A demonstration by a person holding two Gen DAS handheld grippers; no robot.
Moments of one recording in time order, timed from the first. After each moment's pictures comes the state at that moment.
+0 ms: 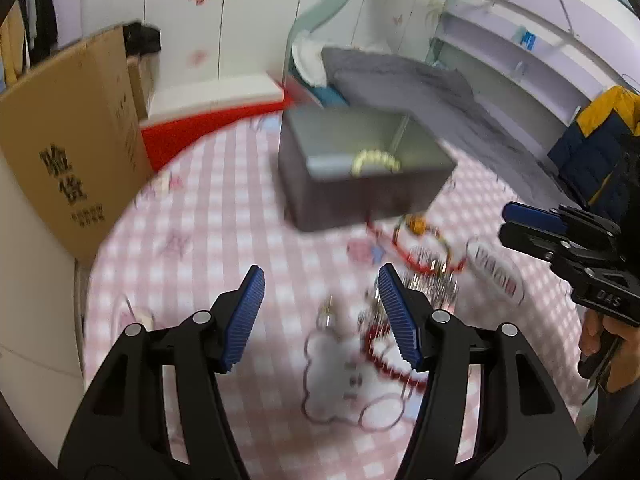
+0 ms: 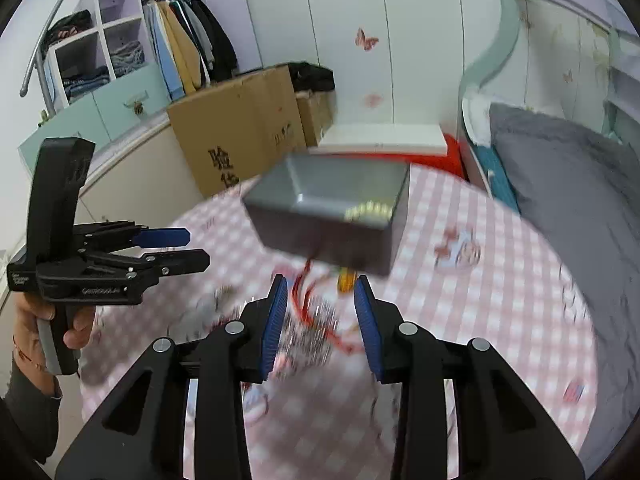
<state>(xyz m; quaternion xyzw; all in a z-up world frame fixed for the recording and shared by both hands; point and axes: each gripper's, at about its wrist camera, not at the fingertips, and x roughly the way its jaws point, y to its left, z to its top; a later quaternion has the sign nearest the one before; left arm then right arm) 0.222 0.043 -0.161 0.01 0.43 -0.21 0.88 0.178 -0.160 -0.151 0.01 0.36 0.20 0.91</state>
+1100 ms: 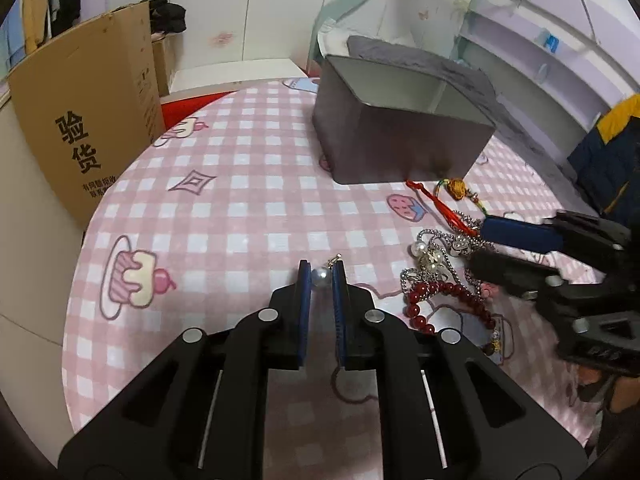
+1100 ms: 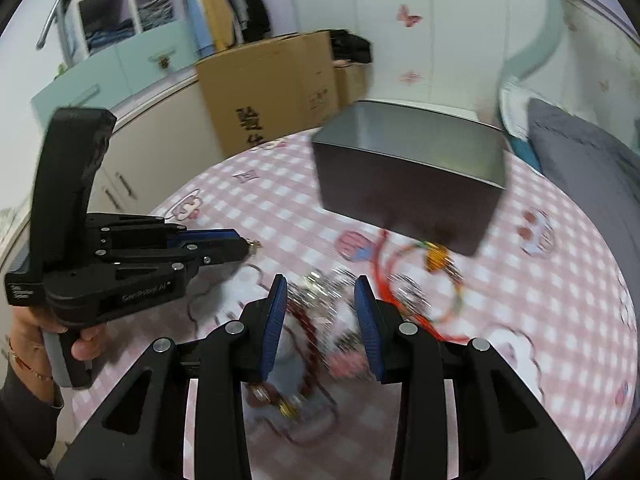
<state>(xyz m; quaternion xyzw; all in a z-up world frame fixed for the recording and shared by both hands) 0.211 0.064 -0.193 -0.01 0.43 -0.18 0.88 0.189 -0.088 -0.182 -0.04 0.39 0.25 0.89</state>
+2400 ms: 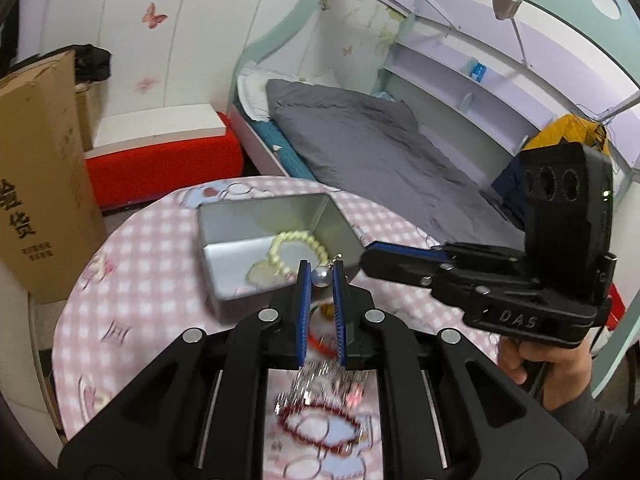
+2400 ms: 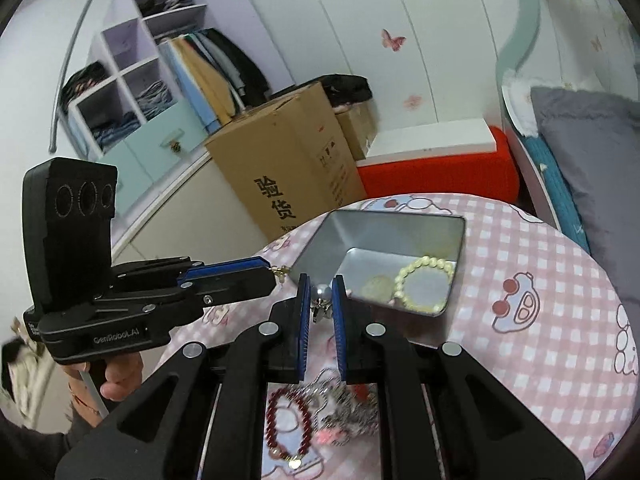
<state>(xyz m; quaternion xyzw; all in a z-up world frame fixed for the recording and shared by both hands) 0.264 0.002 -0.101 -0.05 0.38 -0.32 0.87 0.248 -0.149 -0.118 0.11 0.35 0.28 0.88</state>
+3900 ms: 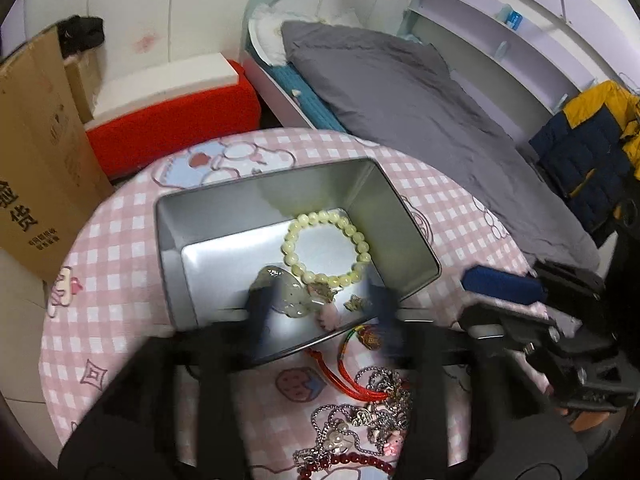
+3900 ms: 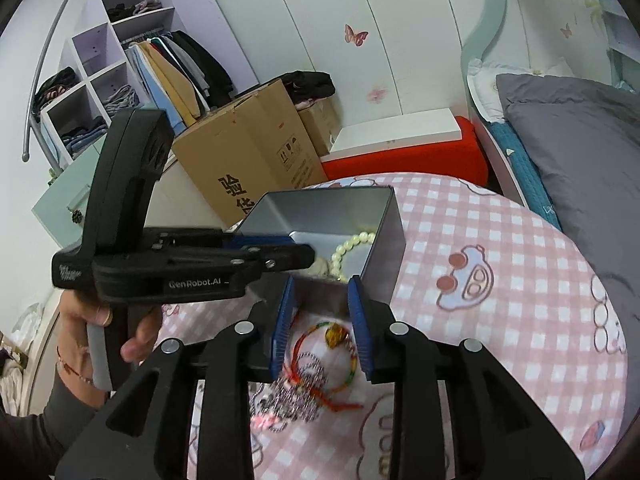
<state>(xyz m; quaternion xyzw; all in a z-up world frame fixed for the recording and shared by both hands) 0.321 -0.043 -0.147 0.01 0.46 -0.27 0.85 0.231 -0.193 -0.146 0.11 0.36 0.23 0.90</state>
